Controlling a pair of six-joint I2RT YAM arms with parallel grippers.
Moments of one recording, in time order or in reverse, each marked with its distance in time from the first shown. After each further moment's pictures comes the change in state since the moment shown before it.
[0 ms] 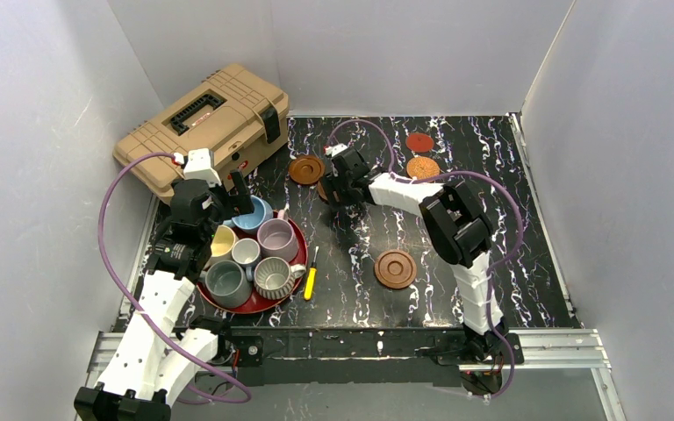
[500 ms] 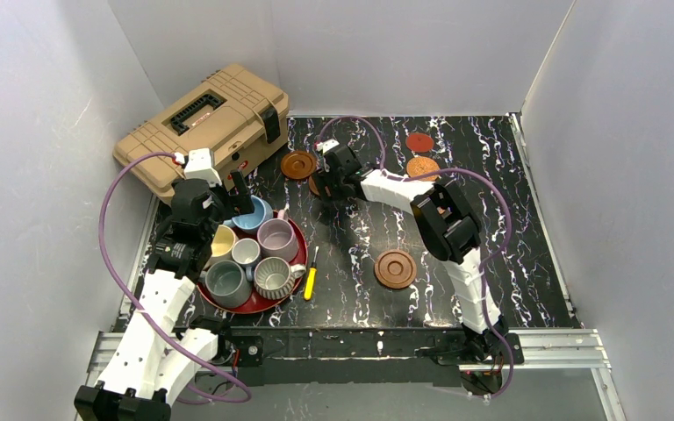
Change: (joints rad) left arm 0.000 0.006 0.000 0.000 0.000 0.000; right arm 0.013 0.089 0.130 -0.003 -0.014 -0.019
